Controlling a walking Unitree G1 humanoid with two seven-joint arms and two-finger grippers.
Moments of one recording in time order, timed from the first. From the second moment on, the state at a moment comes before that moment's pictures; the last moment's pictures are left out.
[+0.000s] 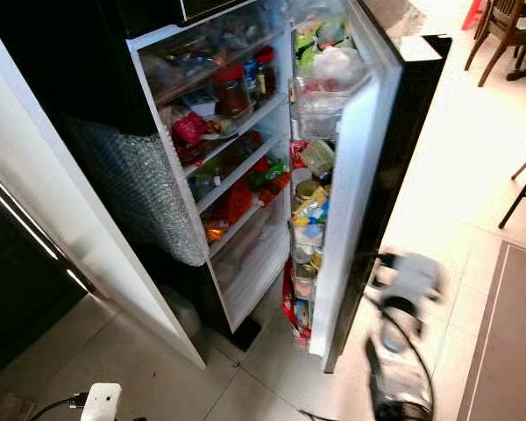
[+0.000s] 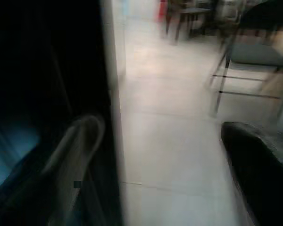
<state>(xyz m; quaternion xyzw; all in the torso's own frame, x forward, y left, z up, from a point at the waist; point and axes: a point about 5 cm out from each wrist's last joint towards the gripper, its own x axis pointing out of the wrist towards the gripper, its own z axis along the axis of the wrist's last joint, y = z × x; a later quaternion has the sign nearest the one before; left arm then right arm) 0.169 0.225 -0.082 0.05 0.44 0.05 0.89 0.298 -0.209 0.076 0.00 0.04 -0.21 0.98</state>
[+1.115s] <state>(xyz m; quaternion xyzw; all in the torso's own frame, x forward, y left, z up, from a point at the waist) 0.170 0.224 -0.082 0.05 0.44 0.04 0.89 0.295 -0.105 0.078 -0.02 0.07 0.21 0.97</state>
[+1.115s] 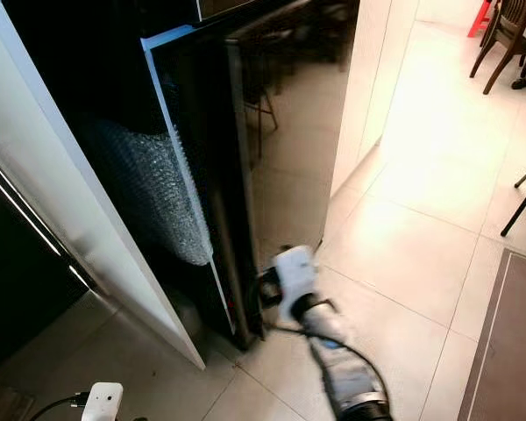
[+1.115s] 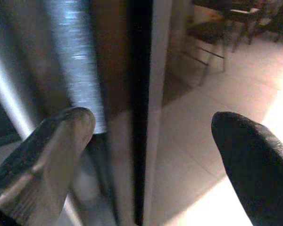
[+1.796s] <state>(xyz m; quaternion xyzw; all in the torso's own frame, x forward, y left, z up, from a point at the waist) 0.176 0.221 -0.080 0.05 0.44 0.04 0.90 0.217 -0.215 -0.059 -0.01 0.41 -0.05 0.91</state>
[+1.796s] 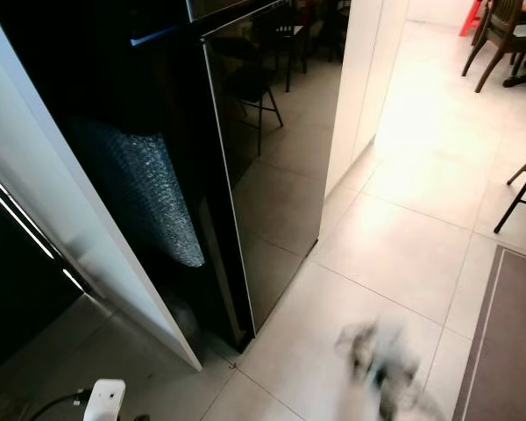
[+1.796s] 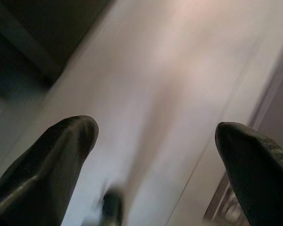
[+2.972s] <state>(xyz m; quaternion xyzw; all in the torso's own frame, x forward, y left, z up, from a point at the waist) 0.166 0.219 -0.085 0.04 0.45 0.05 0.89 0.153 -0.192 -0.097 -0.04 0.52 0.00 0.85</state>
